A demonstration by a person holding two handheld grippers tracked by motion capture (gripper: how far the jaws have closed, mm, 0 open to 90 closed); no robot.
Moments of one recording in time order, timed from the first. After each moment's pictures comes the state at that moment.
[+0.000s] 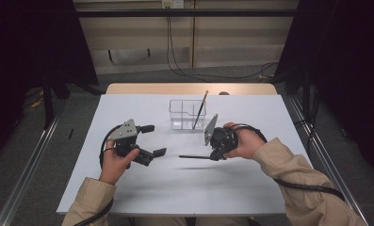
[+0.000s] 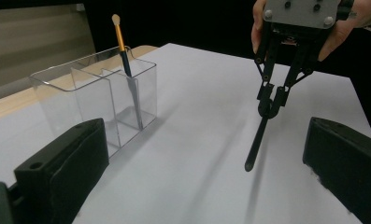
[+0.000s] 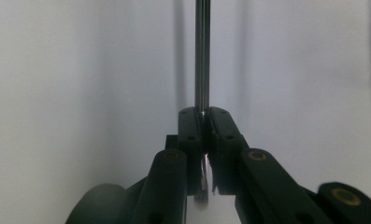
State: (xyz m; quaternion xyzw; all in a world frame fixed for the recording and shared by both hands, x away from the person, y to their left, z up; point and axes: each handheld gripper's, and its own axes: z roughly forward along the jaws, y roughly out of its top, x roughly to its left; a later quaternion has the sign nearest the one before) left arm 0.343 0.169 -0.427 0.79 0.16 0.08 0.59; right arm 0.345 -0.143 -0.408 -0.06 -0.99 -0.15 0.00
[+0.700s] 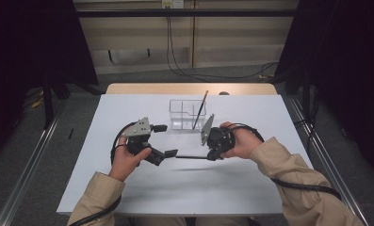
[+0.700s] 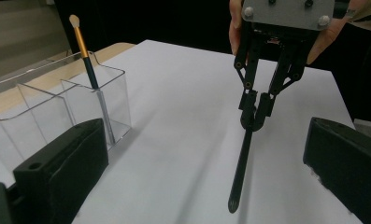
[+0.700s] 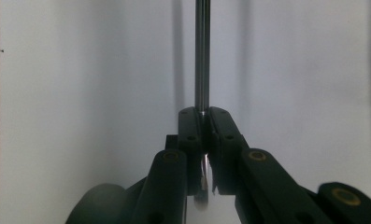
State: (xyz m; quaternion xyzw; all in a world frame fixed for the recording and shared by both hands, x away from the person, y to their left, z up) left arm 0.347 0.136 -0.421 0.80 0.14 0.05 0.58; right arm 0.344 -0.134 -0.405 -0.05 -0.99 -0.15 0.00
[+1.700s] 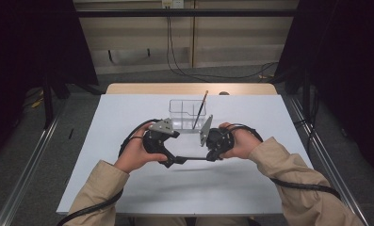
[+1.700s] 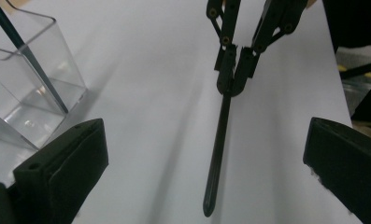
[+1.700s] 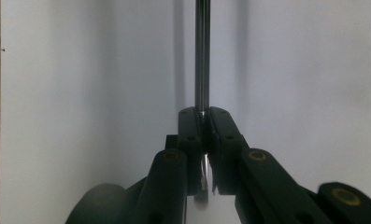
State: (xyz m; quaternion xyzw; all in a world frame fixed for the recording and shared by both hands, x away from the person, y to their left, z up) left arm 0.351 0.092 -0.409 0.90 0.09 -0.01 0.42; right arm 0.344 -0.132 -0.406 -0.04 -0.99 -0.15 0.01
